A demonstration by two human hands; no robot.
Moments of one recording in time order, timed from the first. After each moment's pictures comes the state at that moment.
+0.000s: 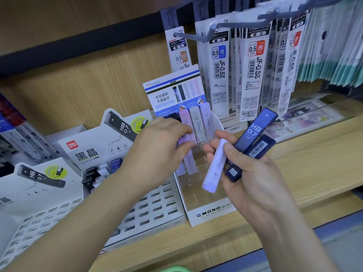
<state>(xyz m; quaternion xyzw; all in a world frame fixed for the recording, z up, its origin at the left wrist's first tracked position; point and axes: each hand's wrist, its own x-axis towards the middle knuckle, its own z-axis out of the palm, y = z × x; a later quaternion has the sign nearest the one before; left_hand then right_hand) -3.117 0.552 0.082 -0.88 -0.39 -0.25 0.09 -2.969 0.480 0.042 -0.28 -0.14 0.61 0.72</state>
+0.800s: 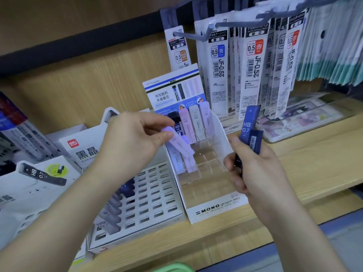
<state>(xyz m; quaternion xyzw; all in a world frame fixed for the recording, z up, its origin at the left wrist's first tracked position) -3.134 0.539 0.109 -0.76 -0.51 -0.36 -0.16 -2.959 0.475 0.042 -0.53 -0.28 0.49 0.63</state>
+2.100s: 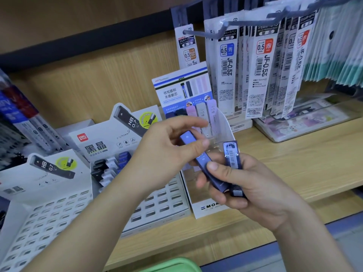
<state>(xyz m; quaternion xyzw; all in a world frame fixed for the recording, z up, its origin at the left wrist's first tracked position) -3.116 0.512 0.097 -0.72 -0.42 -0.37 -0.40 -2.962 0.466 0.035 -0.32 -0.44 0.67 0.50</state>
